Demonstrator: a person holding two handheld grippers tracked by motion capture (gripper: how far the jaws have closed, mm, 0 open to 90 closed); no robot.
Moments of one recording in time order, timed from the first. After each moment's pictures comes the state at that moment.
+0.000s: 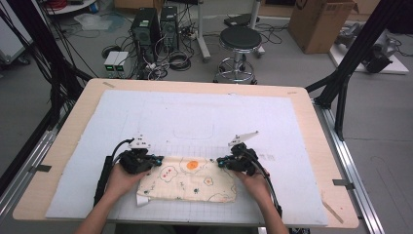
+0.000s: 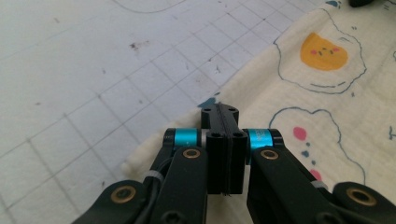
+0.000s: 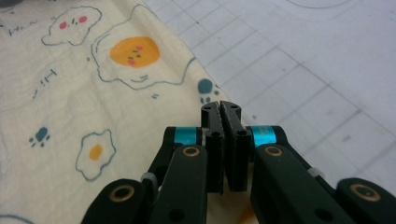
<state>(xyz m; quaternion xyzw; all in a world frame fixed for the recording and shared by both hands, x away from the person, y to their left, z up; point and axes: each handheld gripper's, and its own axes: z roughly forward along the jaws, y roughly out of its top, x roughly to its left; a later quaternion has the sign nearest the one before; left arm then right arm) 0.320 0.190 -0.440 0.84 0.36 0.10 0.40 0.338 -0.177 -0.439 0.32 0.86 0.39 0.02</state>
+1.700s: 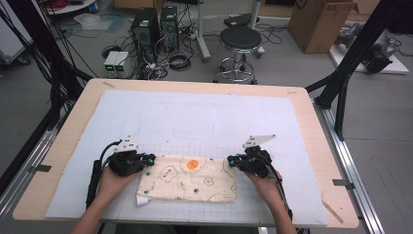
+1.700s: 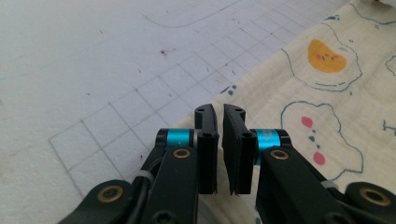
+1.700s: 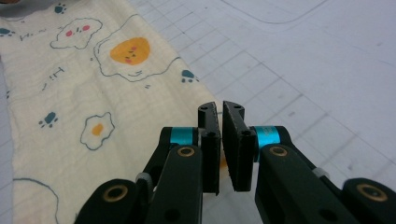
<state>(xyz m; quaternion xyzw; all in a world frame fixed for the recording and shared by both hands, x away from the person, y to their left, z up) 0.309 0.210 -0.436 0.82 0.36 0.13 0.43 0.324 -0.205 -0.428 0.32 0.85 0.42 0.05</state>
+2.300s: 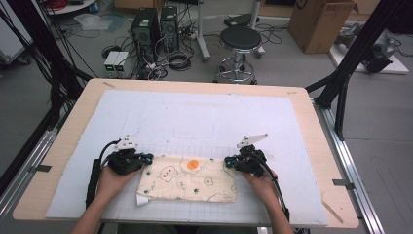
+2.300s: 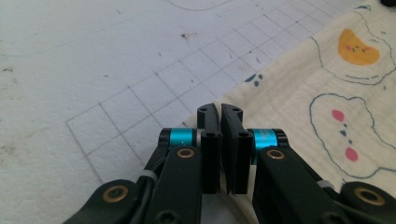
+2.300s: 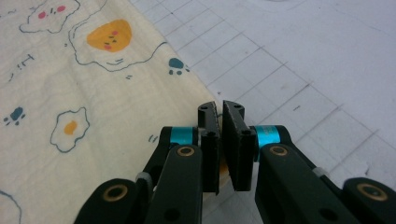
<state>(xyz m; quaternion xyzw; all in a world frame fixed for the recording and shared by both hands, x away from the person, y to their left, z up) 0.316 0.219 -0.444 0.81 0.38 0.12 0.42 0.333 -0.198 -0.441 0.33 0.86 0.39 0.05</state>
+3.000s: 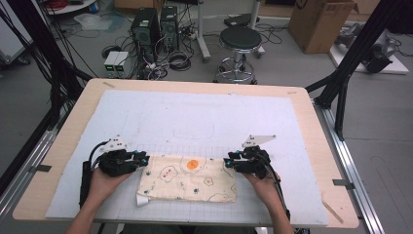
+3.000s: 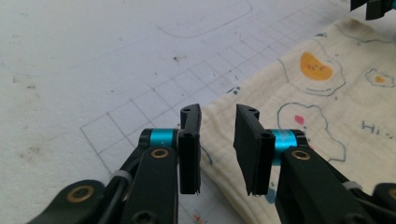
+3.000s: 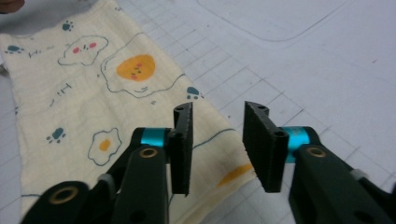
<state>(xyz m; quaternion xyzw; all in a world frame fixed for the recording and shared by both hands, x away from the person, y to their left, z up) 0.302 0.234 -0.426 0.79 0.36 0.12 0.47 0.320 -0.206 -0.423 0.32 0.83 0.44 0.07</state>
